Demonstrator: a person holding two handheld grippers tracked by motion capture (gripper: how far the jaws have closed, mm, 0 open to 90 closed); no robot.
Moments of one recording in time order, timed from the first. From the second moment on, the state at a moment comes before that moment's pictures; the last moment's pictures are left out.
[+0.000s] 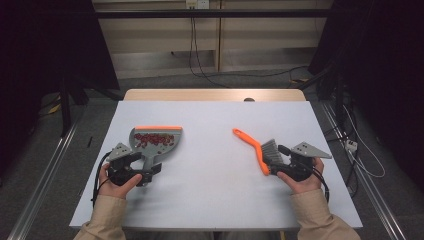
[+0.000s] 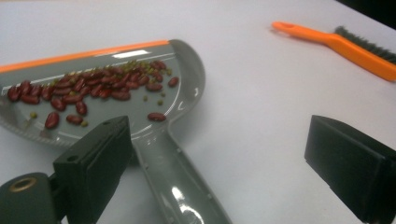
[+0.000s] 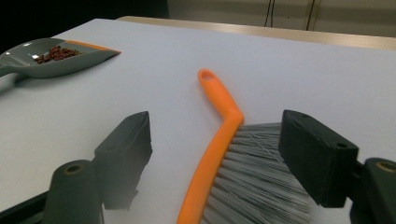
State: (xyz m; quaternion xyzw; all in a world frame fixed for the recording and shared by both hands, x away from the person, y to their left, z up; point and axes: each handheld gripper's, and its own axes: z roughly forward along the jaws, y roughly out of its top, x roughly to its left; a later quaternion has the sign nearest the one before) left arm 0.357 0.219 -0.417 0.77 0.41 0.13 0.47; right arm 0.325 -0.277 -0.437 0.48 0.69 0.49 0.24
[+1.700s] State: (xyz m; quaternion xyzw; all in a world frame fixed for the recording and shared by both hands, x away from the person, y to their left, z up) left arm 0.338 0.257 -0.440 0.80 0.35 0.11 0.48; right arm 0.288 -0.312 -0.457 0.45 0.74 0.45 0.20
